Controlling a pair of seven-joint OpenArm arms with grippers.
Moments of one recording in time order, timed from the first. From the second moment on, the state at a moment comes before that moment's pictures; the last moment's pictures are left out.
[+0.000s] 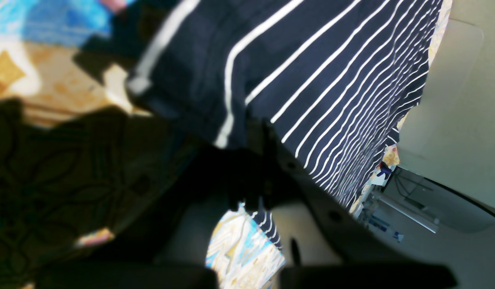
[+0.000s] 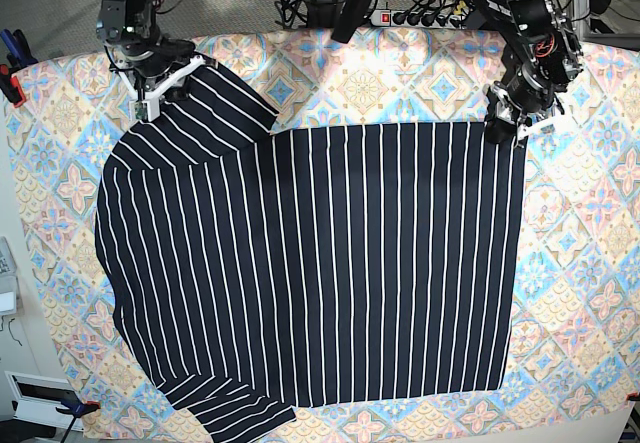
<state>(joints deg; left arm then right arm) 12.9 -6.2 -36.0 72.8 -66.5 0.1 46.6 -29.7 8.0 12.3 90.9 15.9 14.2 -31.1</state>
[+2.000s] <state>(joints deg) 10.5 -7.6 -34.2 92.1 -62.3 -2.4 48.8 -22.6 8.2 23.4 106.7 15.4 18.7 -33.4</state>
